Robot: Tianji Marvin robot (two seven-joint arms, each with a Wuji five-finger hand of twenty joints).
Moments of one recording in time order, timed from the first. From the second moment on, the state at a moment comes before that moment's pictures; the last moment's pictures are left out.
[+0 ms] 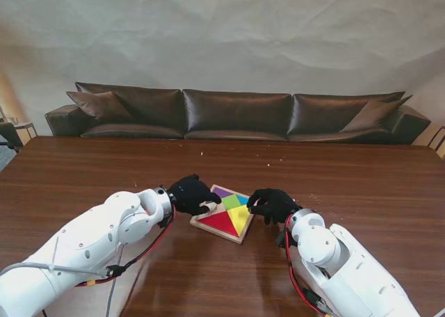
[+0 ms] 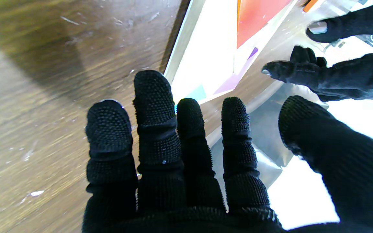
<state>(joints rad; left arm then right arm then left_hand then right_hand) 0.99 -1.07 -0.65 -1.14 0.95 -0.34 0.07 -1.35 -1.14 1.03 -1.36 -0.33 0.07 0.03 0.81 -0.36 0.68 -0.15 0.71 0.06 0.17 0.18 0.89 0.18 0.49 0.95 0.70 0.27 0.86 0.88 0.31 0.18 1.36 0.86 0.29 -0.65 1.23 -0.16 0.72 -0.05 0.70 0.35 0.82 0.11 0.71 0.52 1.08 0.13 0.80 0.62 0.74 0.25 1.29 0.70</state>
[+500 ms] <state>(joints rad) 1.23 -1.03 -0.99 -1.33 1.12 -0.25 -0.03 -1.37 -1.15 1.04 -1.39 -0.36 0.04 -0.02 0.66 -0.44 0.70 -0.13 0.74 0.09 0.18 0.24 0.82 0.21 0.23 0.53 0.64 0.29 0.54 0.69 0.24 0.22 1.18 0.77 0.29 -0.65 1.23 -0.16 0.72 -0.05 0.70 0.35 0.82 0.11 0.71 0.52 1.07 0.13 0.80 0.62 0.74 0.25 1.29 0.70</state>
